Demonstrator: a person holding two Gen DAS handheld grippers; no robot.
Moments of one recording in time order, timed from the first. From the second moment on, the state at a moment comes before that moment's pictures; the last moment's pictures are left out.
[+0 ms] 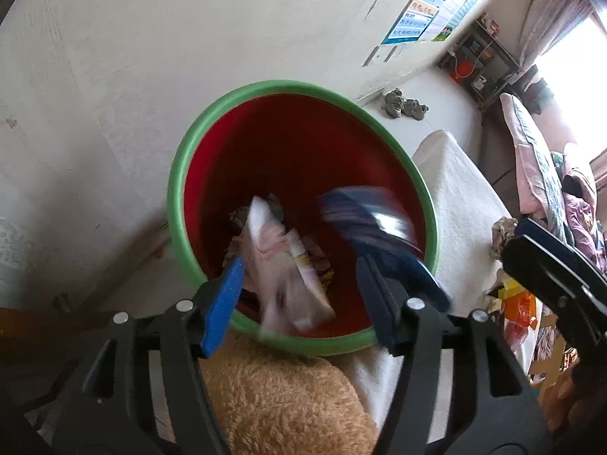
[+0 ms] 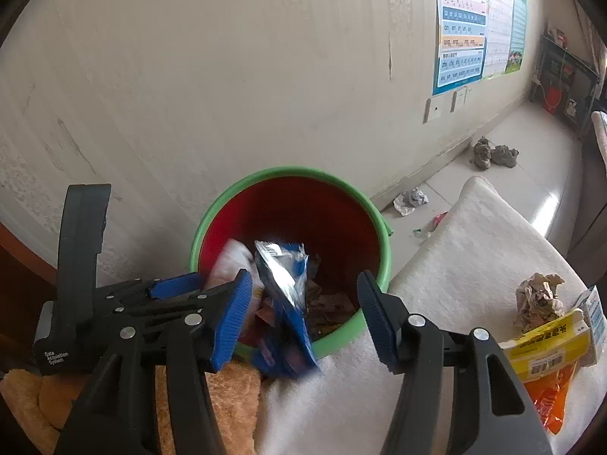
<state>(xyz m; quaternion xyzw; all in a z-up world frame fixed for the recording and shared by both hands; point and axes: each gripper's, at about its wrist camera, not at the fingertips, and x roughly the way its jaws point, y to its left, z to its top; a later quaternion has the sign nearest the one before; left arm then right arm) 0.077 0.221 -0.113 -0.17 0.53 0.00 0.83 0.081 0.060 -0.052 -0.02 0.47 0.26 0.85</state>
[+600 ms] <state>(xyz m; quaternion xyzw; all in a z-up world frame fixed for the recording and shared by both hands) 0.068 0.170 -0.112 -0.14 0.55 -0.04 0.82 0.066 -0.179 -0.098 0.07 0.51 -0.02 0.86</state>
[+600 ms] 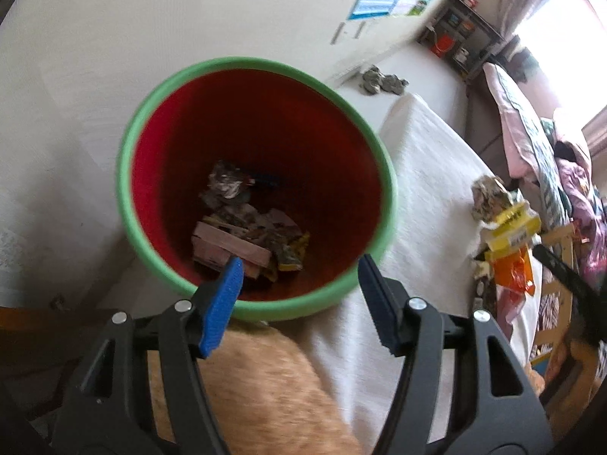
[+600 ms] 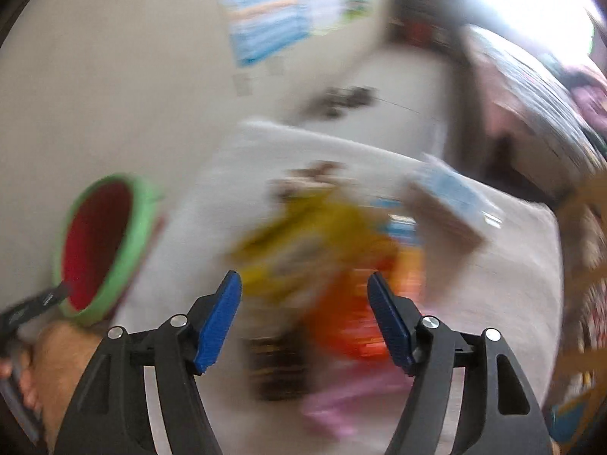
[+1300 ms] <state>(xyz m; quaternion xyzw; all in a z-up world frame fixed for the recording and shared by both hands) 0.085 -0.035 -0.097 0.07 0.52 -0.23 0.82 -0.035 -0.281 -0.082 0.22 0.46 -0.02 0.86</state>
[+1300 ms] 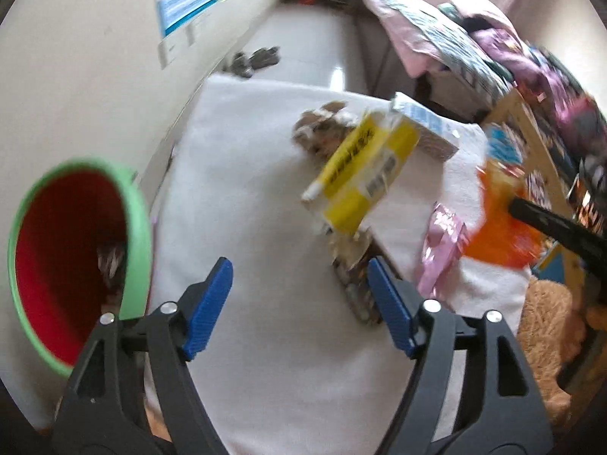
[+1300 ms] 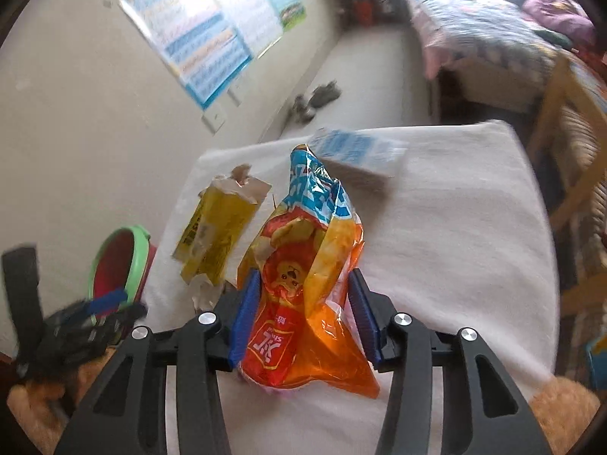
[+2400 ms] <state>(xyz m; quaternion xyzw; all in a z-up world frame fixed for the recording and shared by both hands) 0.081 -0.097 -0.098 0.17 0.54 -0.26 0.78 -0.082 -0.322 -0.141 0.25 0.48 -0.07 0.83</state>
